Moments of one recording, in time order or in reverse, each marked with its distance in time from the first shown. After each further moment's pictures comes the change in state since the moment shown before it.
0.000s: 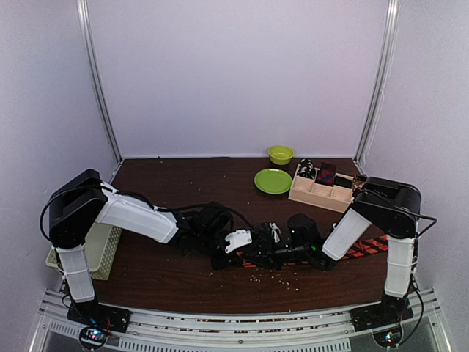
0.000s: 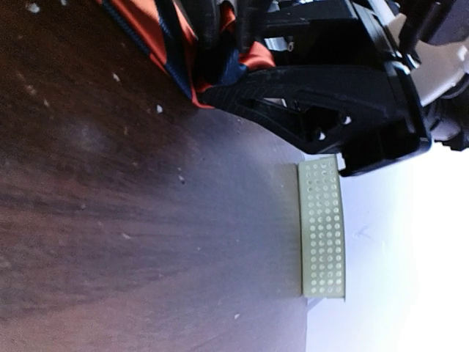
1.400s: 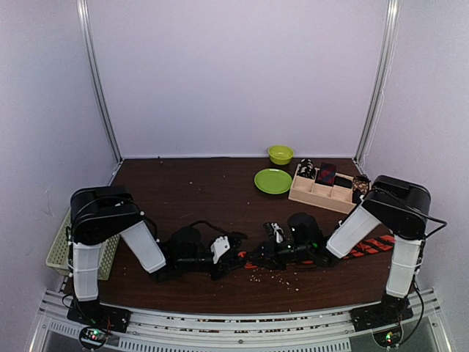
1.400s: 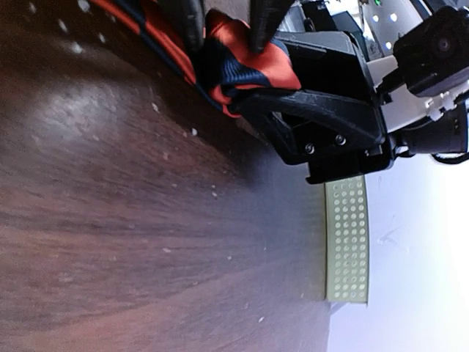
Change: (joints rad) left arm 0.032 0.170 -0.425 1.172 0.096 -0.179; right arm -0.012 -0.075 -0.009 -0.179 0.016 -0.123
